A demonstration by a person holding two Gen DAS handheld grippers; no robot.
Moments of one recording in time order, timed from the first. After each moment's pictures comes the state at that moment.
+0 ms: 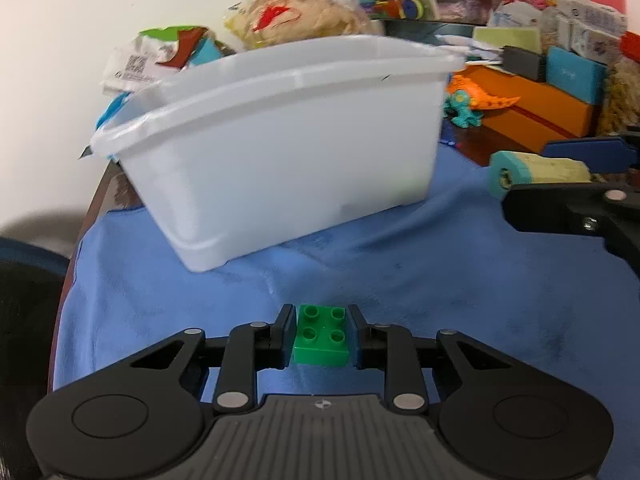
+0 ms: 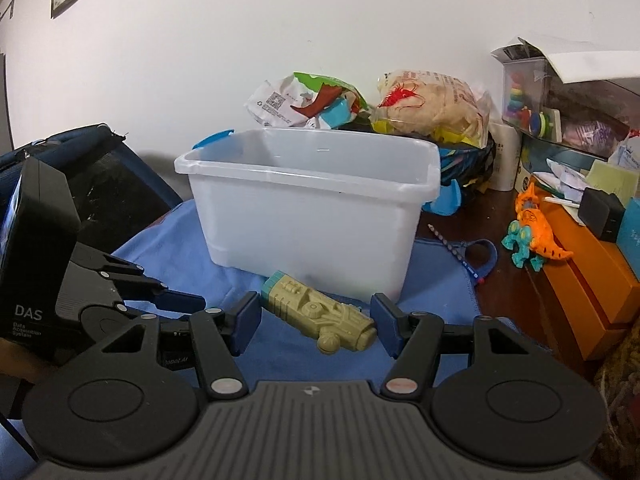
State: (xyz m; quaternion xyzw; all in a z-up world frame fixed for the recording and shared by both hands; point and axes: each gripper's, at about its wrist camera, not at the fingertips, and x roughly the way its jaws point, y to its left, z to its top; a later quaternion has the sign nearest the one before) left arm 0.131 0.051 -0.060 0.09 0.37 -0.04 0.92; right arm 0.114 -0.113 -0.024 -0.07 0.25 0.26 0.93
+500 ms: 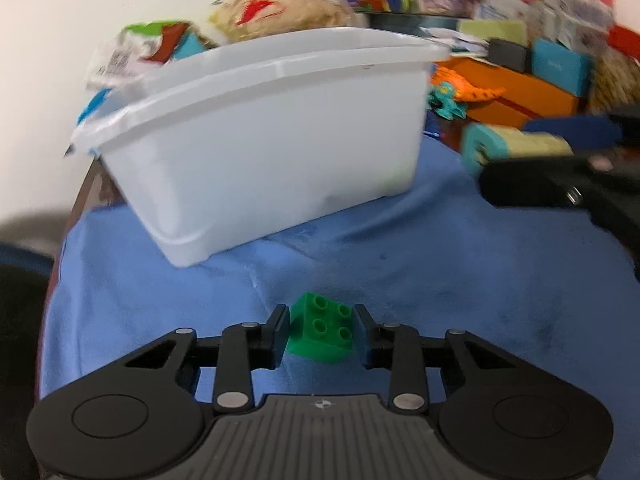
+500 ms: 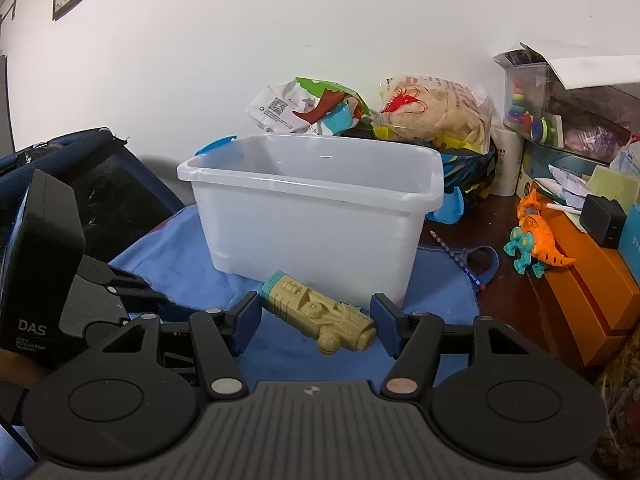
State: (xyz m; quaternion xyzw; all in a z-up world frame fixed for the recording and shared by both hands) left arm 0.132 0.050 -0.065 0.10 0.38 -0.07 0.92; right arm 0.114 -0.109 -0.019 -0.06 0.24 0.26 0.93
